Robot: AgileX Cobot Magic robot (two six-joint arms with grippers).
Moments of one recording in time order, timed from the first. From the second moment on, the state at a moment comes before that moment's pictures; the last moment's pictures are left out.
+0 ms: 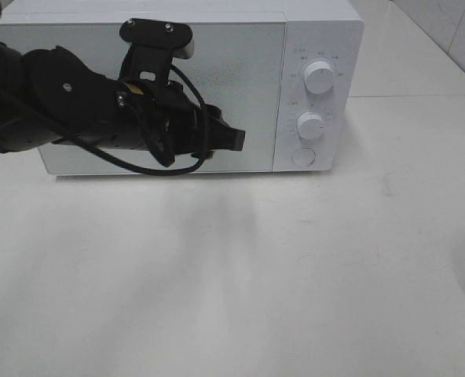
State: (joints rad) left arm -0.72 1.78 -1.00 -0.65 -0.07 0.47; right arm 0.12 0.00 -0.51 -0.06 1.04 0.12
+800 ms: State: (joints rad) left arm -0.52 1.50 -0.99 -0.44 0.85 0.34; right arm 0.12 0.00 -0.51 -0.06 1.04 0.12
